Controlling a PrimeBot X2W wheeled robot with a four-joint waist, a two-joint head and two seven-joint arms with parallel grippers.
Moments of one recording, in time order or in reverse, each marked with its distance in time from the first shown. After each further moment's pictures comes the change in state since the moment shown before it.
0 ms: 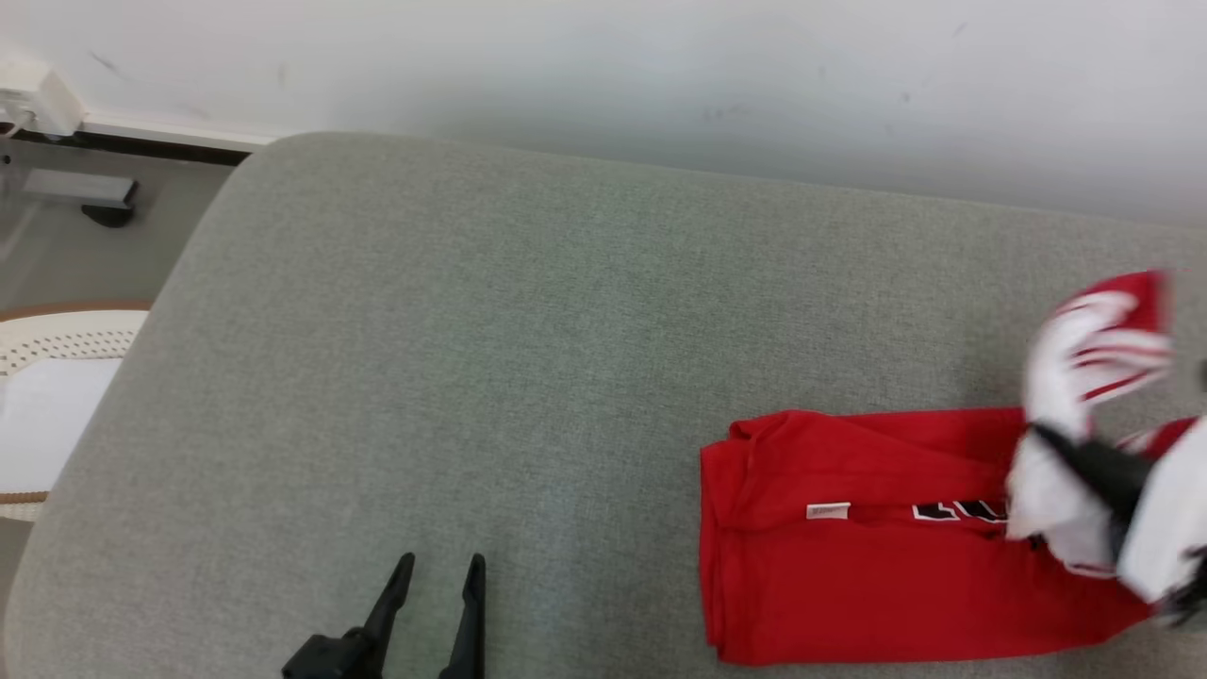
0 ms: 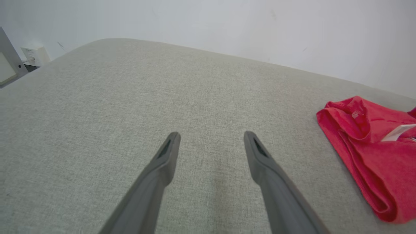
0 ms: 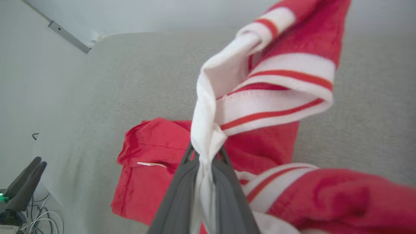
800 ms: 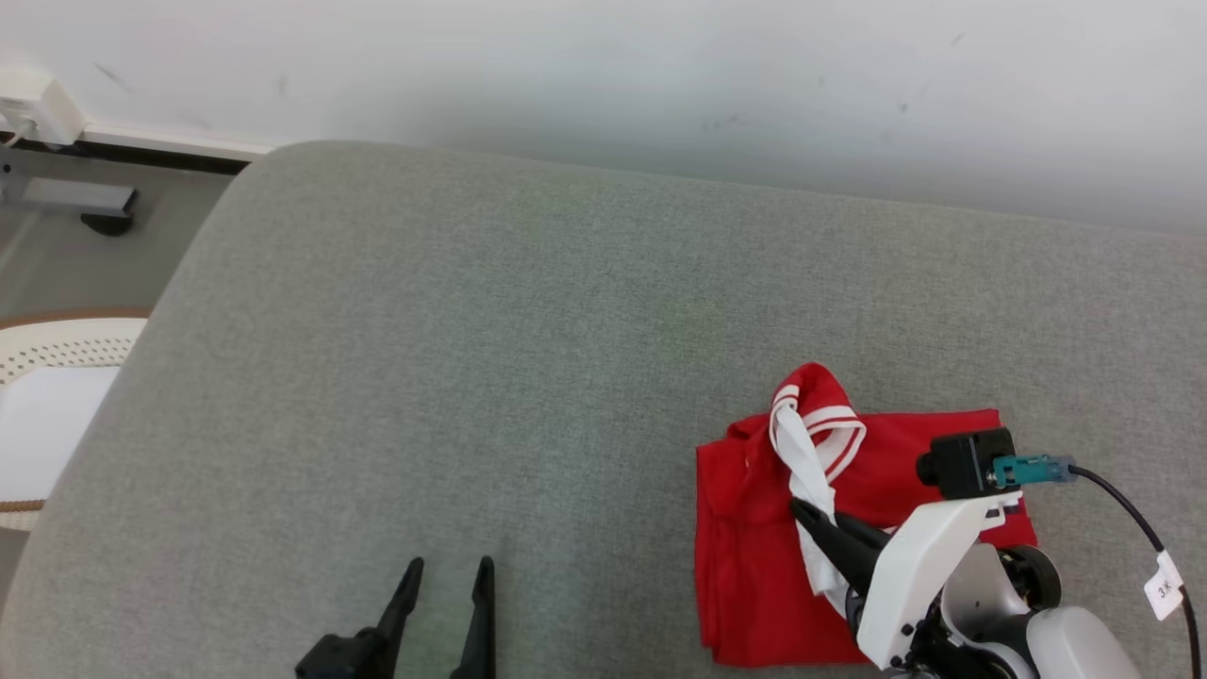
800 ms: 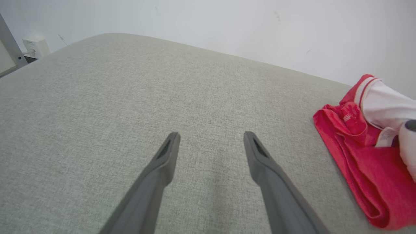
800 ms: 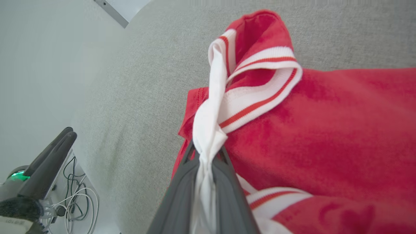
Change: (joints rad) left arm -0.012 -0.002 -0.042 0.016 -0.050 0.033 -0.001; right arm 0.043 0.215 0.385 0.264 -0.107 0.000 -0.367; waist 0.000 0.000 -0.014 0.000
